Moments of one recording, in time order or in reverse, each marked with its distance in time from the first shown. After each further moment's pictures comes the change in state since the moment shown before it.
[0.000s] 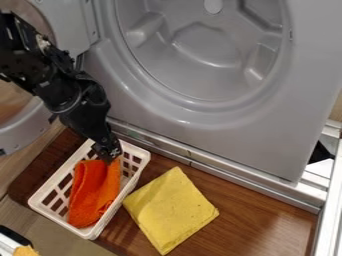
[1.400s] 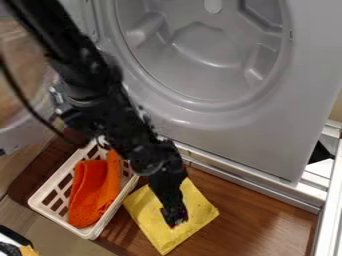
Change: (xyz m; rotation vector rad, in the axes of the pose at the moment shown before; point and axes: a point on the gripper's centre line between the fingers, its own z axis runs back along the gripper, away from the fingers) arm 0.010 -0.102 -0.077 -0.197 0.041 -0.320
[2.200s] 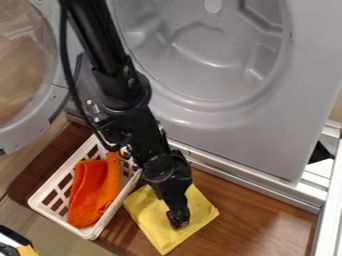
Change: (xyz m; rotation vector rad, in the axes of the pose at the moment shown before) arm -0.001 0.014 -0.039 0.026 0.071 0.015
